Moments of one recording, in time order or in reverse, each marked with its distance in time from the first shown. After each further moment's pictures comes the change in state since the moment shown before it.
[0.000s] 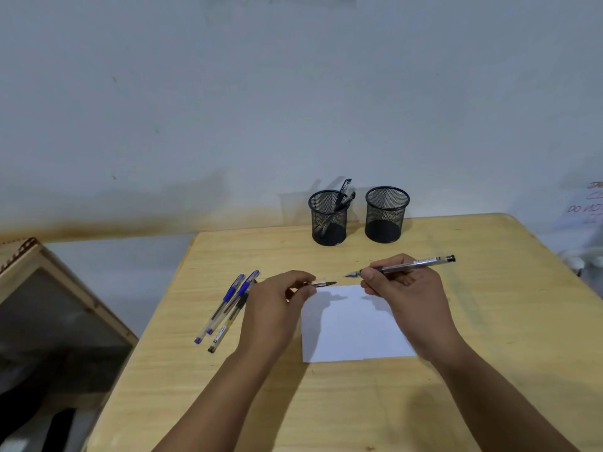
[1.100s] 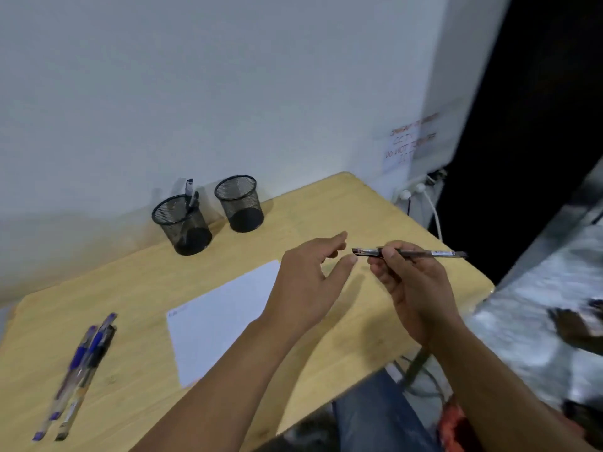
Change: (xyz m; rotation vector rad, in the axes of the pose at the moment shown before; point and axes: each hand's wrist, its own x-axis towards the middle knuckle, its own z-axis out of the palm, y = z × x) left_hand -0.028 0.146 0.145 -0.240 -0.495 0.440; right_hand -0.069 0.010 -0.168 0.463 0.463 0.005
